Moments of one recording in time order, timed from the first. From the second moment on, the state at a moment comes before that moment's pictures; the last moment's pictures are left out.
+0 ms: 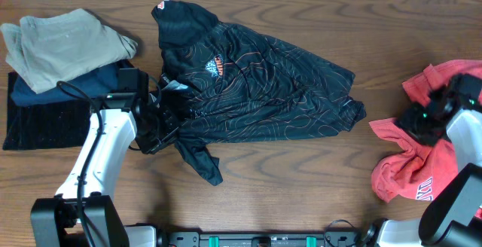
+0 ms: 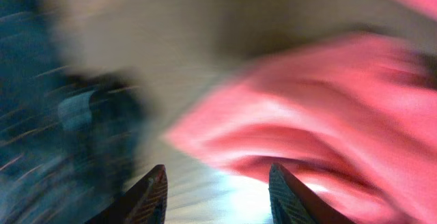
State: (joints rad) left arm 0.03 1.49 0.95 -0.97 0.30 -0.56; right arm -0.43 1.60 1.00 -0.75 -0.29 0.19
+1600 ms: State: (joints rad) left arm 0.03 1.49 0.95 -0.97 0.30 -0.56; right arm 0.04 1.82 1.02 -0.41 -0.15 0.31
